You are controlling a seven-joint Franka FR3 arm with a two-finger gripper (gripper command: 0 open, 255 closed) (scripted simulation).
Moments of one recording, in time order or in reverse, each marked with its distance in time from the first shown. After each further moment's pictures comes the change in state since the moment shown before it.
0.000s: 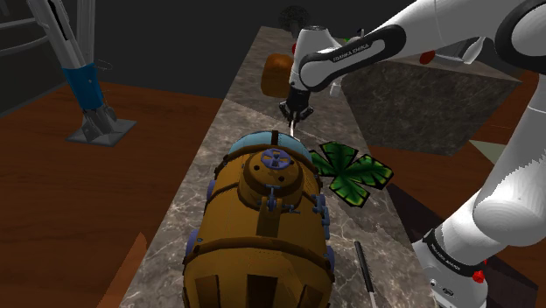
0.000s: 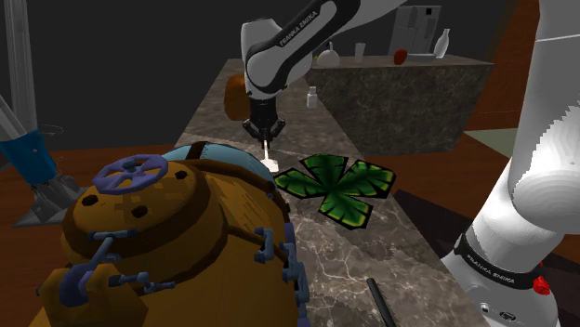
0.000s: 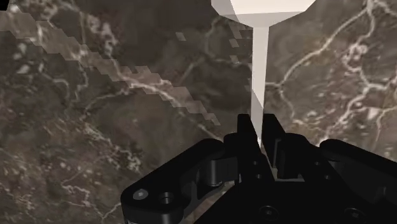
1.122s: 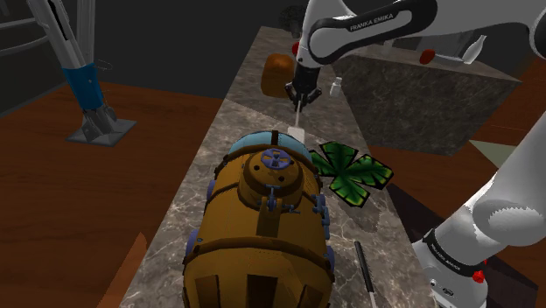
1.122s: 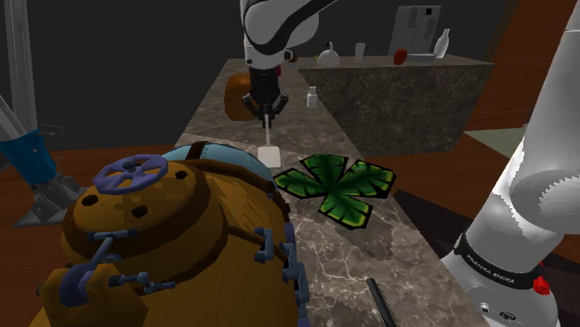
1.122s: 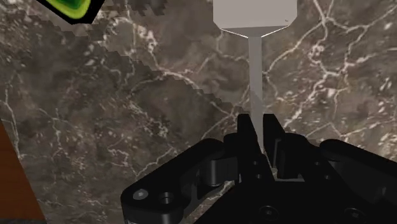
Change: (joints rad) arm -0.005 -0.133 0.013 0.033 0.039 -0.162 -0.024
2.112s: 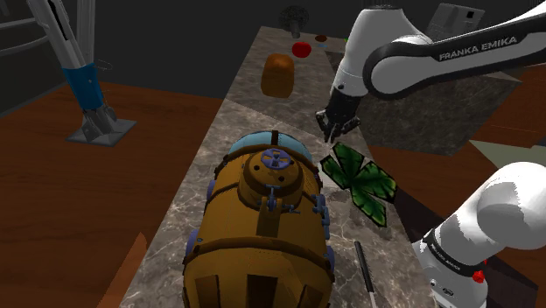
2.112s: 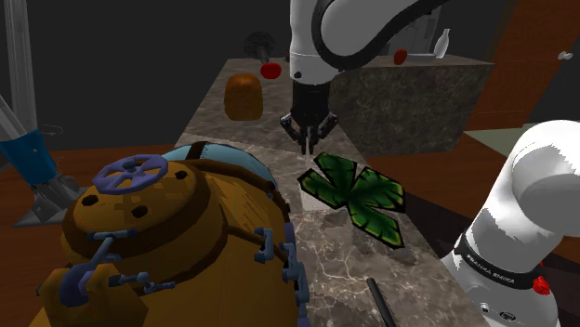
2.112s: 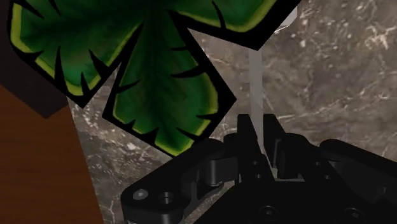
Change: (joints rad) arm 0.086 -0.550 0.058 -0.585 0.143 0.044 0.056
